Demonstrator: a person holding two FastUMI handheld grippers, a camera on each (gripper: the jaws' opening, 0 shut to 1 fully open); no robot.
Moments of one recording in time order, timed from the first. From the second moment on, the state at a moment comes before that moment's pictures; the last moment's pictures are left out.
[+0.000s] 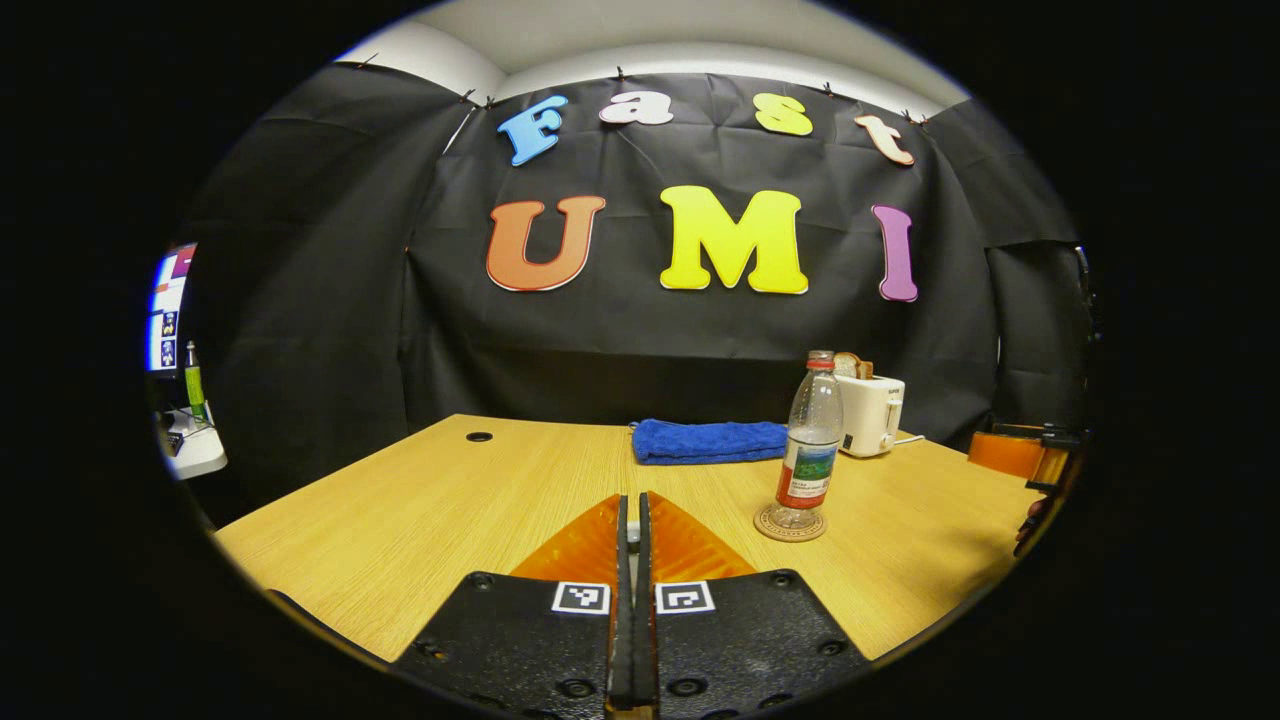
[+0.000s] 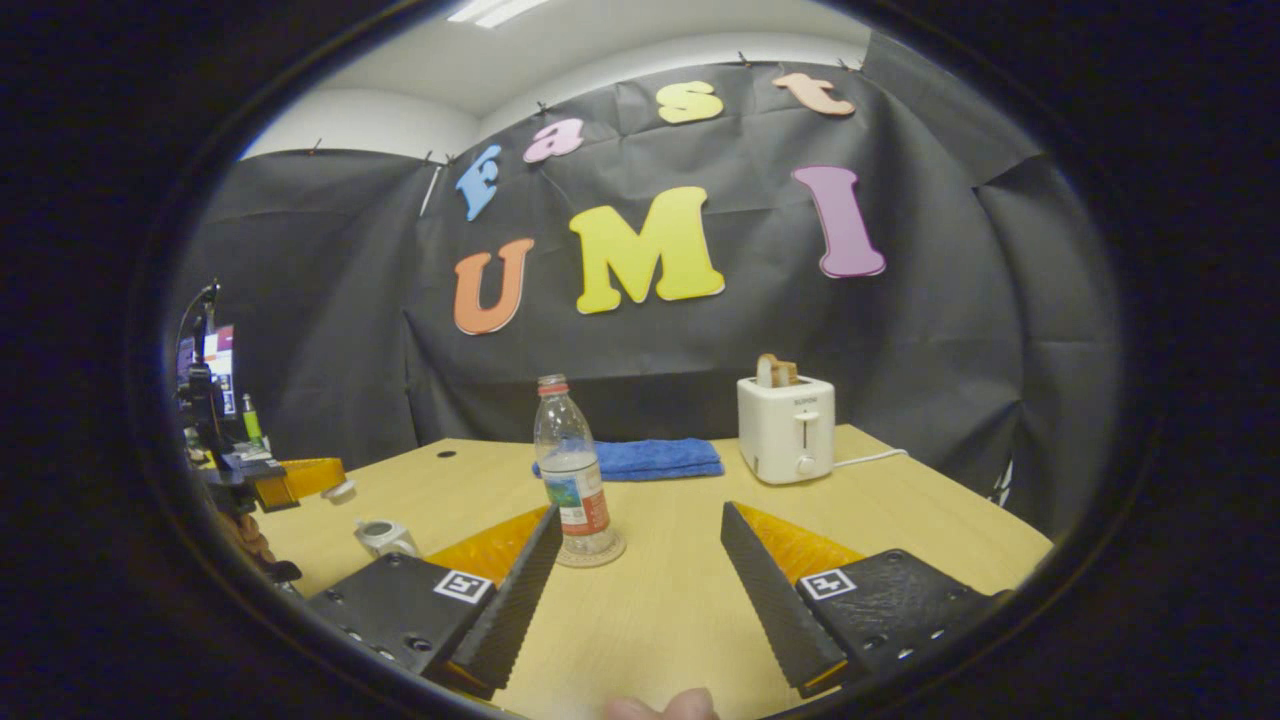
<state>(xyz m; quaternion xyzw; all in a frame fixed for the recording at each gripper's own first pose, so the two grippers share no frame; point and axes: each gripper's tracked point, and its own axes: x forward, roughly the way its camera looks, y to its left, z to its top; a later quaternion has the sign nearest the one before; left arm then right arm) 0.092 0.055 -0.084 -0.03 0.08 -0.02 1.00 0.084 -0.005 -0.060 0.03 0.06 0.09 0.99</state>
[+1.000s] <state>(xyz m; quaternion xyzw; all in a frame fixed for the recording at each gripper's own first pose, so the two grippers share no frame) 0.103 0.047 -0.129 -0.02 0.12 0.01 0.99 0.078 -0.023 -0.070 0.06 0.07 0.10 0.99</state>
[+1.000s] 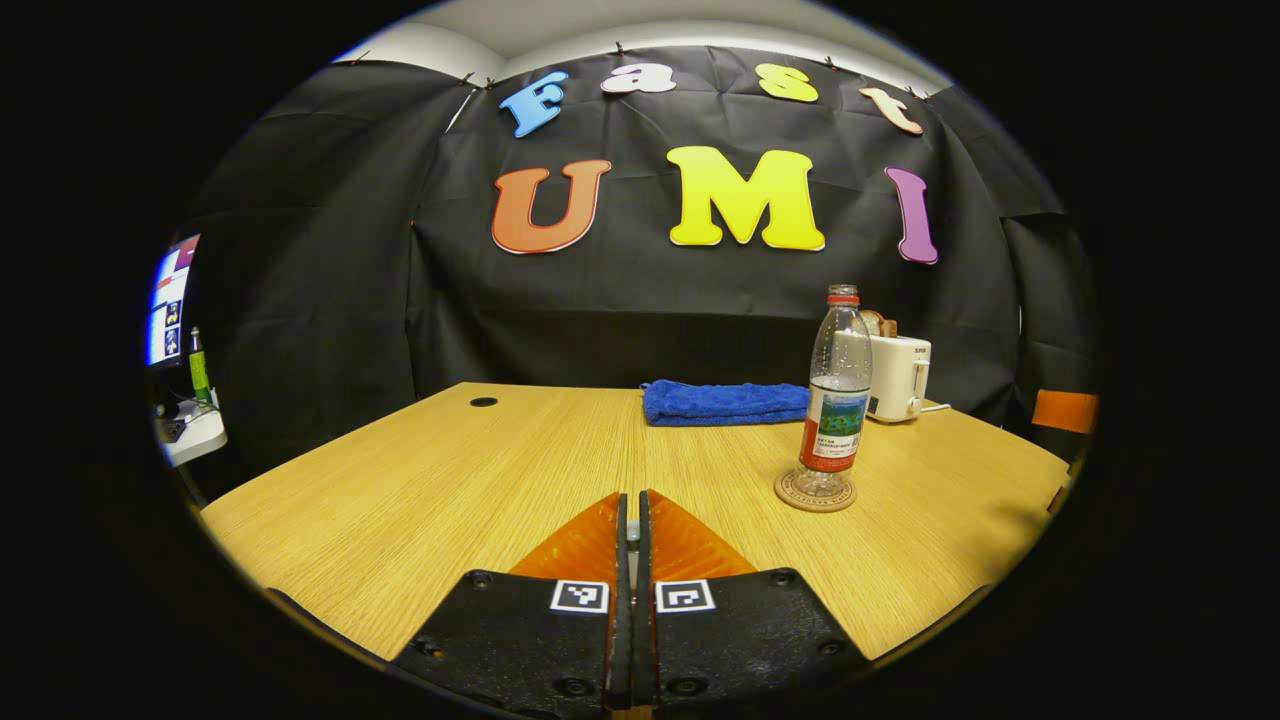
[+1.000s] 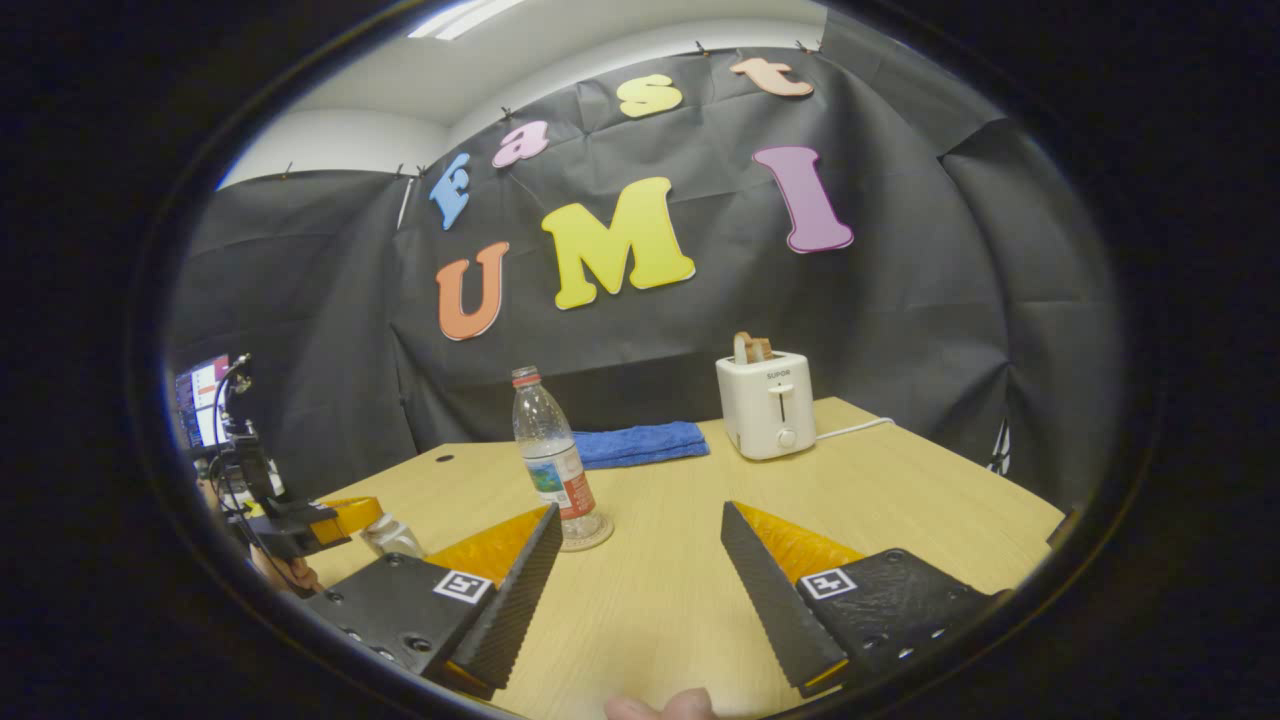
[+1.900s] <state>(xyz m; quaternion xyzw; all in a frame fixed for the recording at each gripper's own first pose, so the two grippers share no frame) 0.050 0.017 0.007 0.00 -0.01 0.03 1.00 0.052 0.005 -0.037 0.01 0.01 0.07 1.00</state>
